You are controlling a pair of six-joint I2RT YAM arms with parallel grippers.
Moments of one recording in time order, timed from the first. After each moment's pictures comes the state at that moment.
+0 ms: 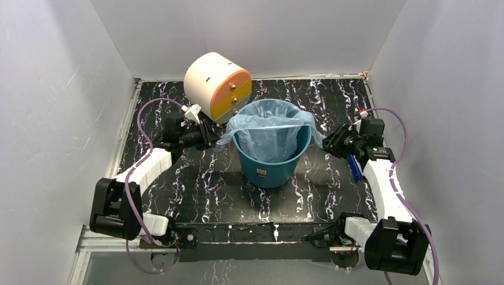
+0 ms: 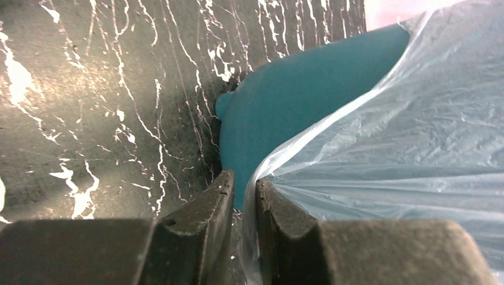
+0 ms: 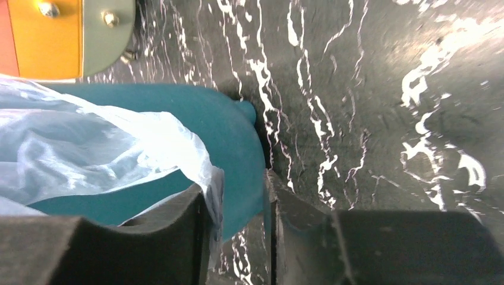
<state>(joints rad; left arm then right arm) -0.20 1.35 0.74 0.02 0.64 -0.60 -0.08 1.07 0.75 -0.47 -0.53 0.60</state>
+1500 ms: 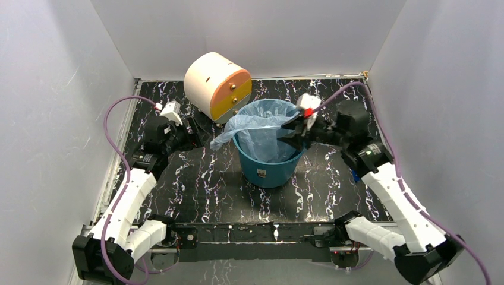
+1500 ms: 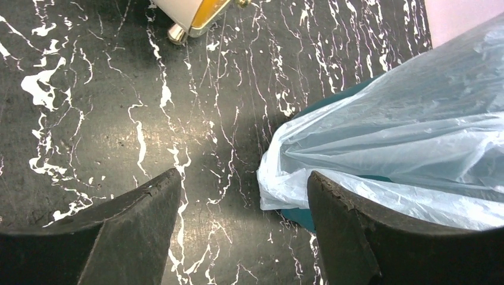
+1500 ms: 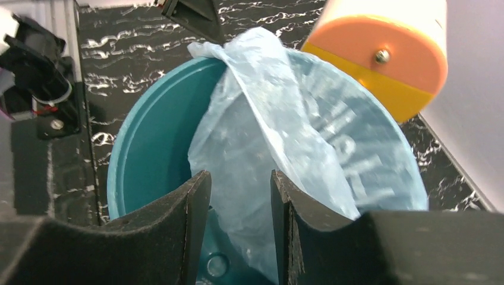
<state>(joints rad) -0.20 0.98 0.81 -0.35 0.23 -0.46 0.42 0.95 1.10 -0.38 -0.79 -0.24</state>
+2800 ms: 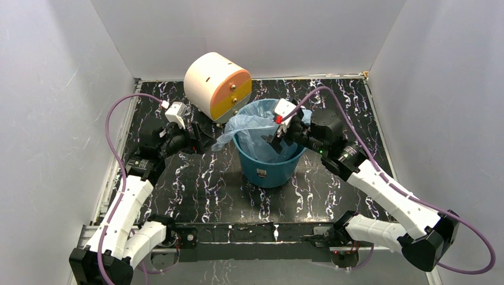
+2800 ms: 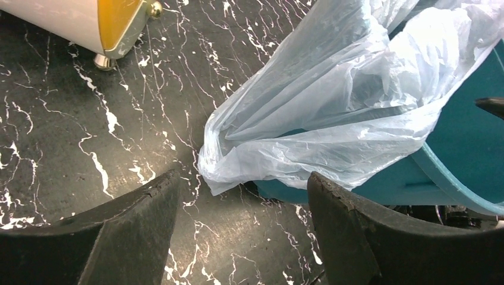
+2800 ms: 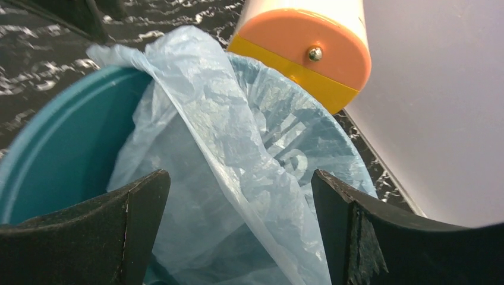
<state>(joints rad) -0.20 0.90 0.81 -0.32 0.49 -0.31 0.76 1.04 1.03 -0.18 -0.21 -0.43</state>
